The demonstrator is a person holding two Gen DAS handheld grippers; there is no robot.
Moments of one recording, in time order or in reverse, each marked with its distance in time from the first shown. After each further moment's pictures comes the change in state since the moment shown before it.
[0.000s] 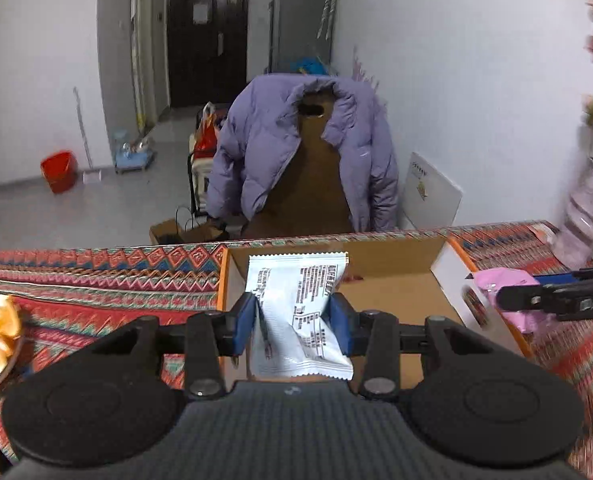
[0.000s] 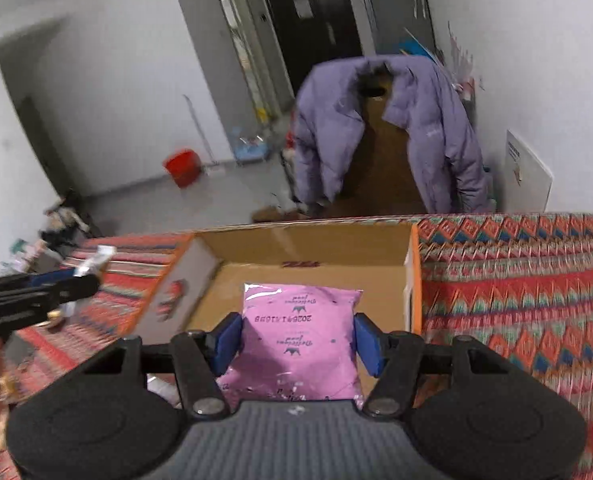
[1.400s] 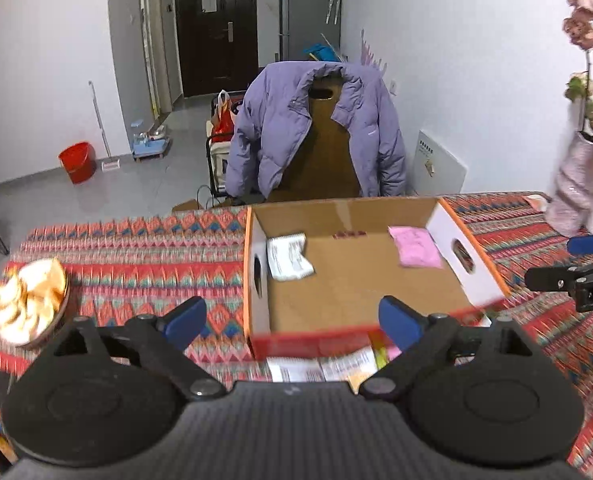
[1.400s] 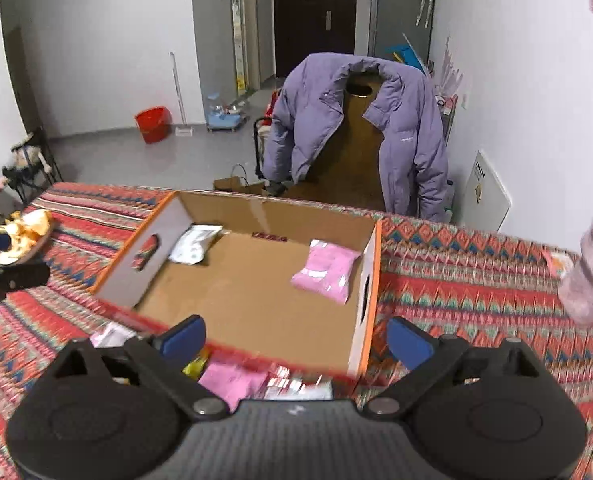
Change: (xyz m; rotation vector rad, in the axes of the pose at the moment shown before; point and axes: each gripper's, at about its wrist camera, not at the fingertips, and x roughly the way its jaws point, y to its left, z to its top) left arm -0.117 -0.009 -0.053 0.032 0.036 0.041; right arm -0.095 0.044 -0.052 -0.127 0.020 -0.100
